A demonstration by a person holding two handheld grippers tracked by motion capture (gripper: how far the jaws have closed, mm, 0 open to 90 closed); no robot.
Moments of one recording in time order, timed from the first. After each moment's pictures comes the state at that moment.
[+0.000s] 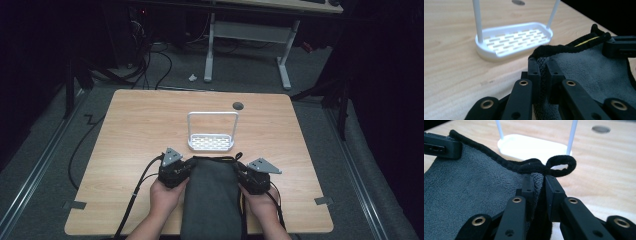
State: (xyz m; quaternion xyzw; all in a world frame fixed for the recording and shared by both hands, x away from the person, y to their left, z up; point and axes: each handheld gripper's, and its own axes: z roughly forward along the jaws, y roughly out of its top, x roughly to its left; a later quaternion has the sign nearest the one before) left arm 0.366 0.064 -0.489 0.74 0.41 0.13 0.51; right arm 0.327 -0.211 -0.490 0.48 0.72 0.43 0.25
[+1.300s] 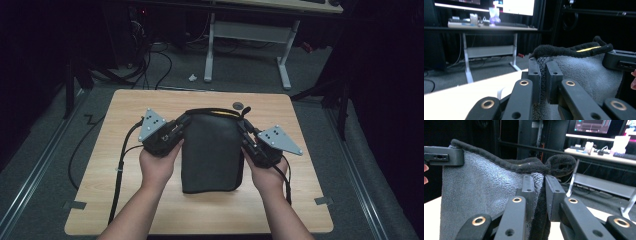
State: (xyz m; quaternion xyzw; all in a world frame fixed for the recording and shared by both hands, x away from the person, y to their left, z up) left arm 0.376 0.081 -0.352 0.66 0.34 0.24 0.63; right arm 0.334 -0.197 -0.355 0.39 0.64 0.53 0.38
